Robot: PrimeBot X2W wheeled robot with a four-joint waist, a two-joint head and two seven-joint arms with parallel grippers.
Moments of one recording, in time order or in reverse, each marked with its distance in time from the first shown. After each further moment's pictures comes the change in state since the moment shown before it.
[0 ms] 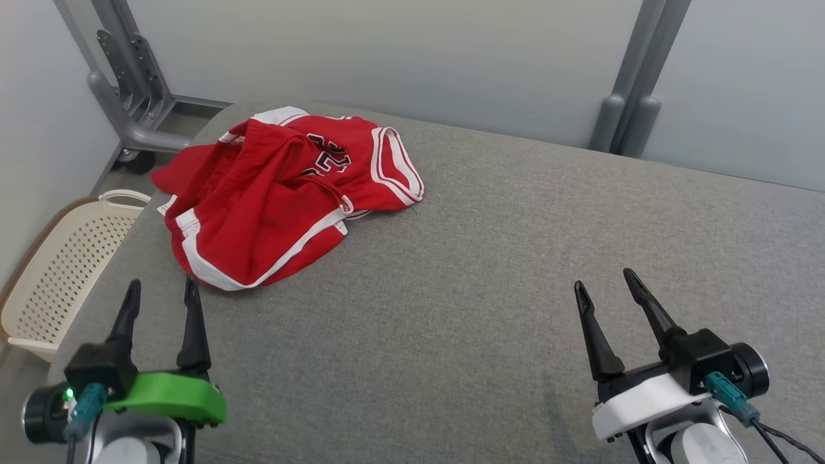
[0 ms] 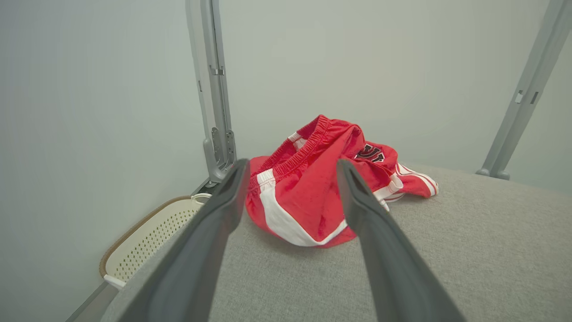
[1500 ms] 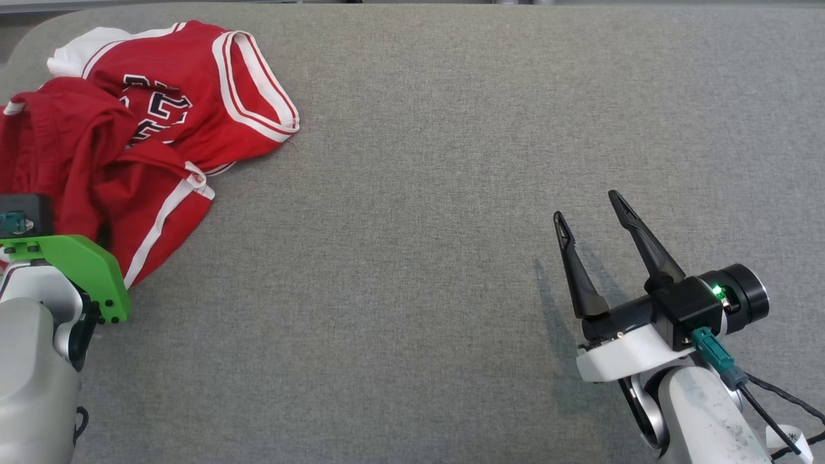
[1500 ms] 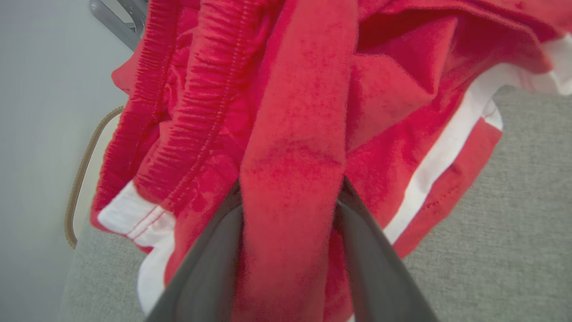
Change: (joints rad) left arm -0.624 0.250 -0.164 0.721 -0.146 -0.128 0.334; right arm -0.134 0.000 0.035 -0.100 -0.134 0.000 0.000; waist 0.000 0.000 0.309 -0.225
